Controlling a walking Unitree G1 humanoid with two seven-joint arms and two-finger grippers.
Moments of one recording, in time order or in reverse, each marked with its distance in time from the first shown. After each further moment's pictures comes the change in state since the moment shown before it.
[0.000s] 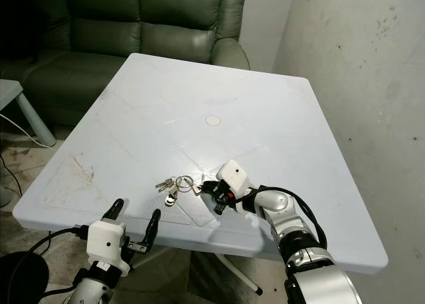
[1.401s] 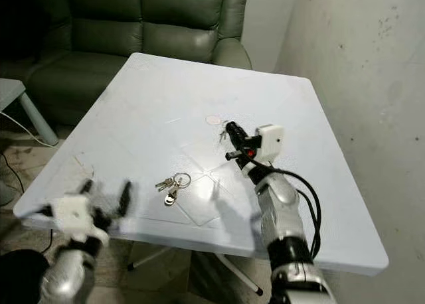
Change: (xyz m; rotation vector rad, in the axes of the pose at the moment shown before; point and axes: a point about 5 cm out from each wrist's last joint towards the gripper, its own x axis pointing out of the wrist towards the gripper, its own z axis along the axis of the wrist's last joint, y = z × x) left arm 0.030 0.065 0.029 -0.099 -0.113 0.256; right arm -0.026 -0.023 0.051 0.304 -0.582 -0.572
